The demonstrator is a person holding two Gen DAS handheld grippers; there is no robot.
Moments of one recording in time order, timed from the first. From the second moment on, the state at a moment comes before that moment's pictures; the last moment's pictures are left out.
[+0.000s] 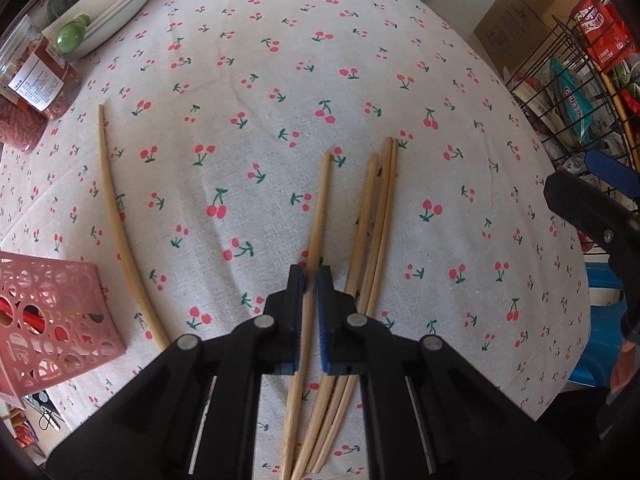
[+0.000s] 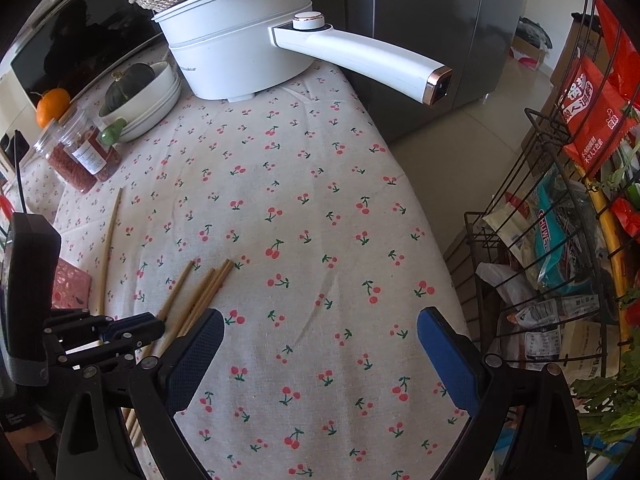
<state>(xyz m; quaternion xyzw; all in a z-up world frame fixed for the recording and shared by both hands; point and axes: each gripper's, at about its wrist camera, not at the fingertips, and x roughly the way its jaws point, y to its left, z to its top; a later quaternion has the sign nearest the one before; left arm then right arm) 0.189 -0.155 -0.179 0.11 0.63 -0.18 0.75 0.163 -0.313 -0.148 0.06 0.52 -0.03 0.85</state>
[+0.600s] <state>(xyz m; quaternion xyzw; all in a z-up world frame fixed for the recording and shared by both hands) 0.124 -0.076 -0.112 0.04 0.54 -0.21 0.81 0.173 -0.282 -0.158 0.13 0.55 0.05 0.83</state>
